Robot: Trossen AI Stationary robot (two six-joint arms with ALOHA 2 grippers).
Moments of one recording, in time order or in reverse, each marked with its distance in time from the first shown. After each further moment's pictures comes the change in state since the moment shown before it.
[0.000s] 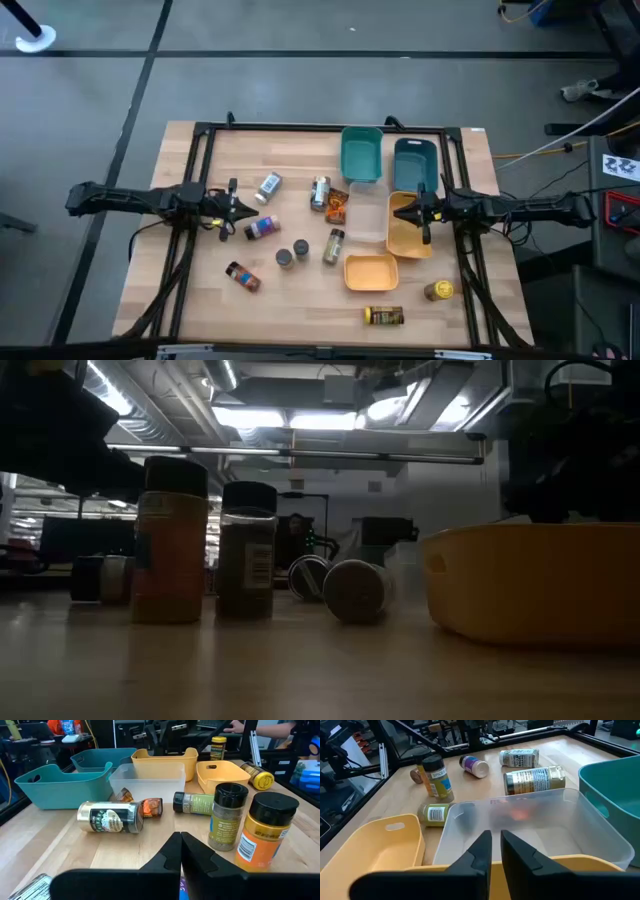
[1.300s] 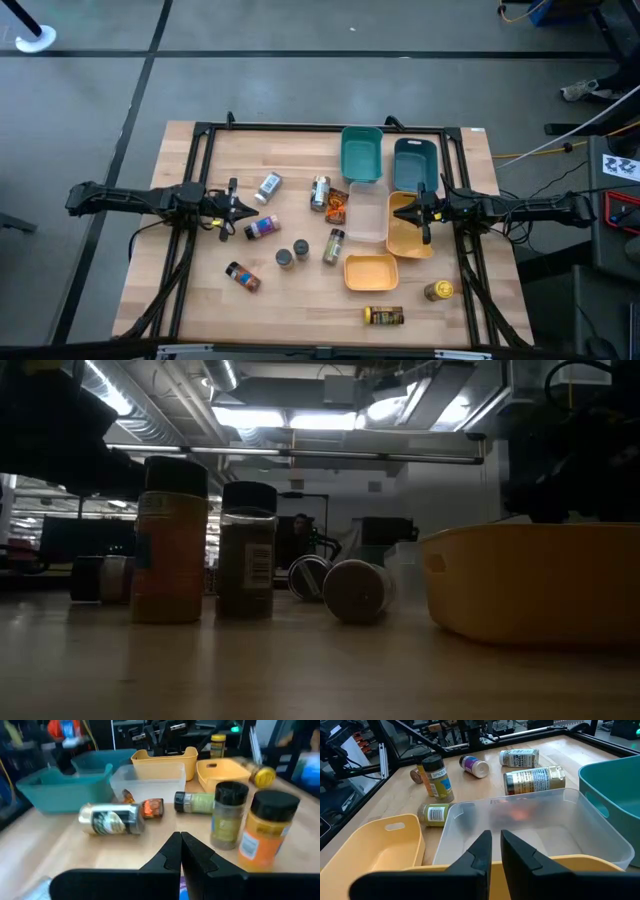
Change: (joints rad) left arm 0.000 0.000 0.000 0.002 -0.011 0.097; right arm 0.000 0.000 0.000 0.000 0.000 0.000
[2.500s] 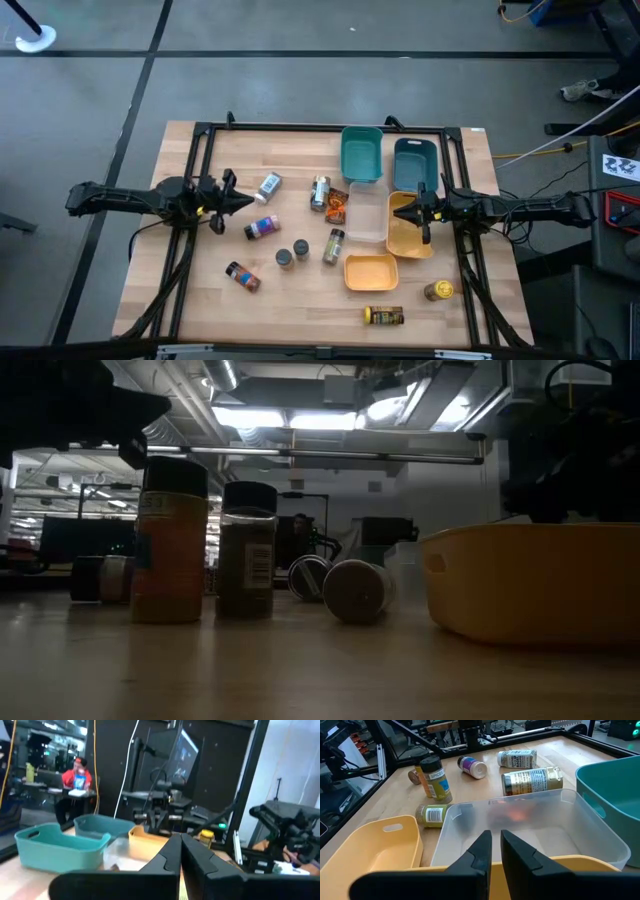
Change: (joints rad) left arm 0.000 0.000 -0.001 0.404 -0.017 -0.325; right arm 0.000 0.000 0.000 0.003 0.010 0.000
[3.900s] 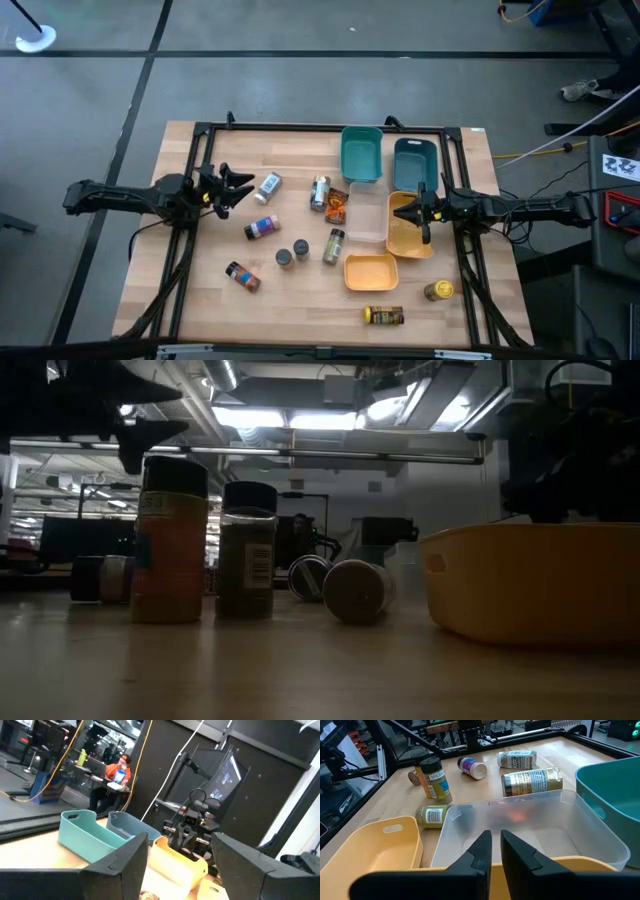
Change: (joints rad) left arm 0.000 0.072 0.080 -0.013 -0.248 -0.223; right arm 0.000 0.000 0.000 0.004 0.001 0.000
